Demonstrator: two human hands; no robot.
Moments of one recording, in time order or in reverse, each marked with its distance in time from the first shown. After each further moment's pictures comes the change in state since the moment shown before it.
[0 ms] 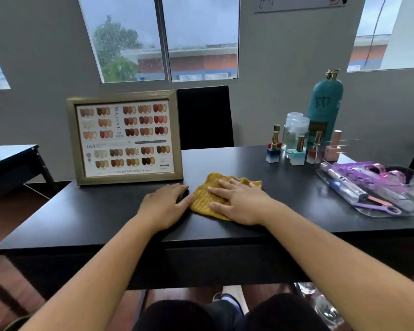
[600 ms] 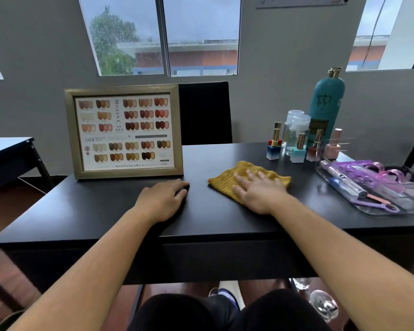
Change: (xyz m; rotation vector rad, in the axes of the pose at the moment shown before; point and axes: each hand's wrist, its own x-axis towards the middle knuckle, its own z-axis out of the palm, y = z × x) left_hand 0.004 -0.008 -0.006 0.037 -0.036 0.007; right_hand 0.004 0.027 0.000 -0.045 -0.022 0.299
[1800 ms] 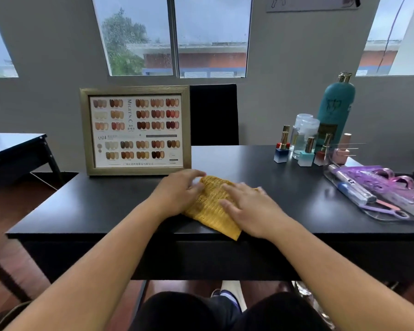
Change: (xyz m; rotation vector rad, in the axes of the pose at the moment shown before) left_hand -0.007 0.015 -0.013 -0.287 0.160 0.159; right_hand -0.051 -0.041 0.003 0.180 0.117 -0.225
